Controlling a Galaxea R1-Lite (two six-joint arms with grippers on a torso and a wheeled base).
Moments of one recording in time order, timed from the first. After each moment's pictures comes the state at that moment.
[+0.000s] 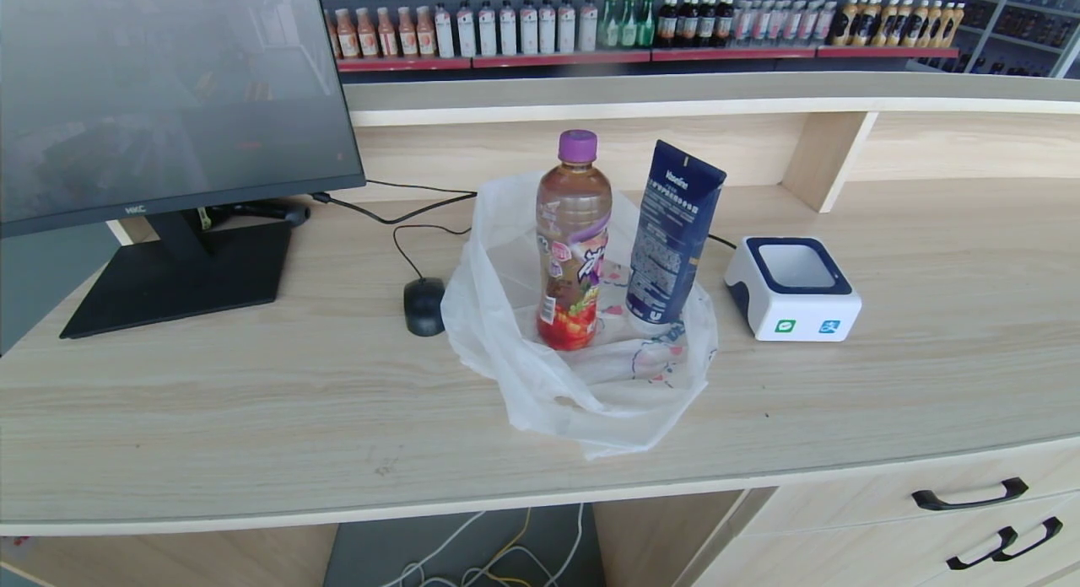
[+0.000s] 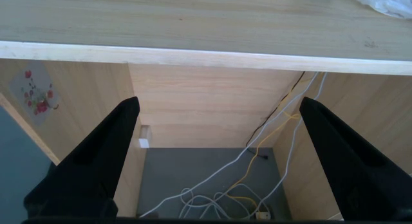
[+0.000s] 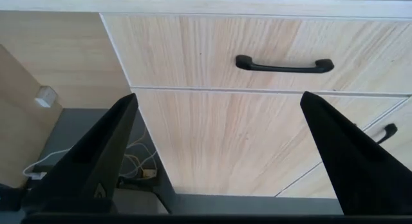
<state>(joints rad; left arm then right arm) 0.00 0.00 0.00 0.00 0.00 -0.01 0.07 0.10 0.00 0.00 0.00 -0.05</state>
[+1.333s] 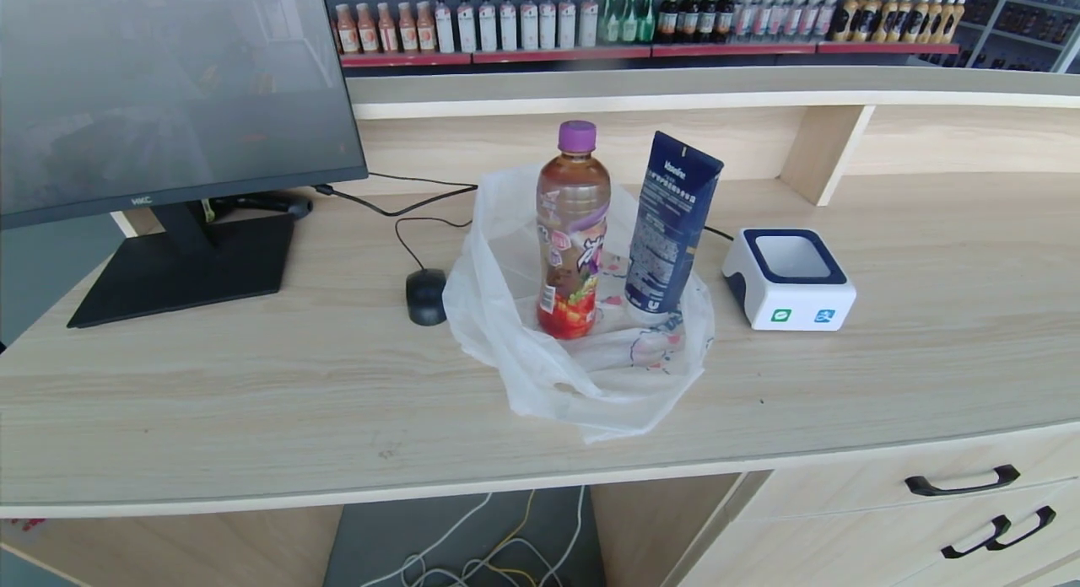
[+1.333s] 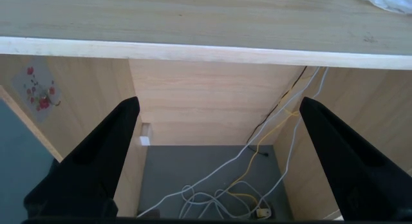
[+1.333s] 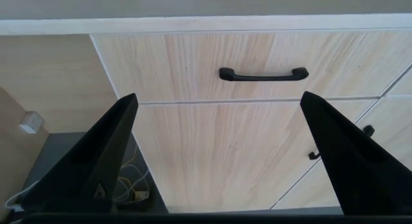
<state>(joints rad) 0.00 0.00 0.00 0.00 0.00 0.00 0.00 0.00 0.00 0.00 0.00 -0.04</state>
